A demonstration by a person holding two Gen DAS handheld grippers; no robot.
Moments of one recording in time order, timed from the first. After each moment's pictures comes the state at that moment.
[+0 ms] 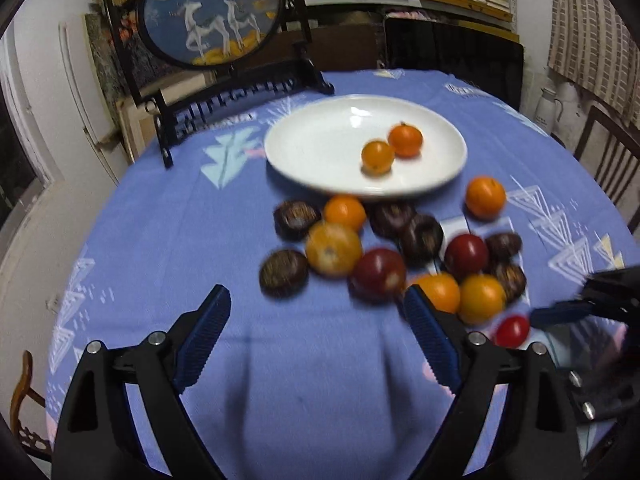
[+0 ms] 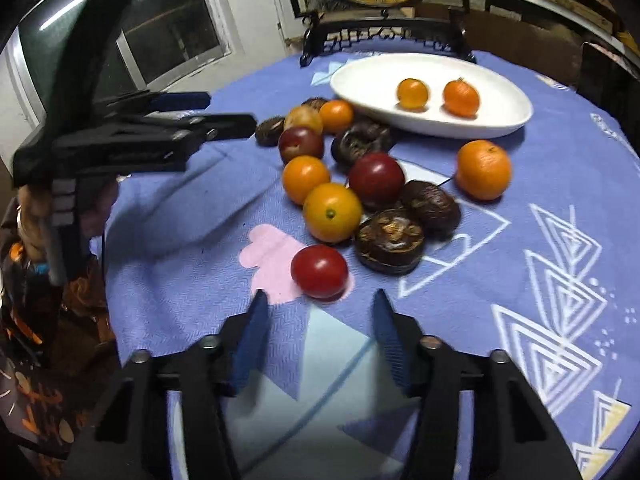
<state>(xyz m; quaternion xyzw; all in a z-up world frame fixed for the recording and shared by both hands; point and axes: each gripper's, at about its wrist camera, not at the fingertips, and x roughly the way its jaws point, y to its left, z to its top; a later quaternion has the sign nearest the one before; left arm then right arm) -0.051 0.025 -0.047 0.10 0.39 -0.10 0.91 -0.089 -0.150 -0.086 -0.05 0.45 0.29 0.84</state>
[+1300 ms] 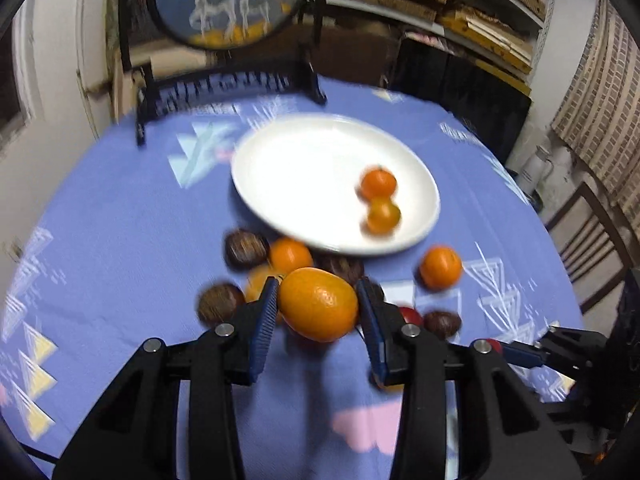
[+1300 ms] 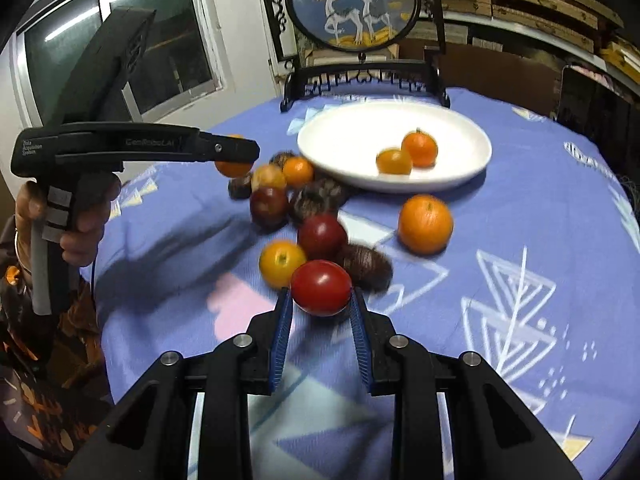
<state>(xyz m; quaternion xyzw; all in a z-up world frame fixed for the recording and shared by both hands) -0.014 0.000 -0.011 -0.02 0.41 -0.10 0.91 -0.078 -0.188 -0.049 -0.04 0.37 0.28 0.88</state>
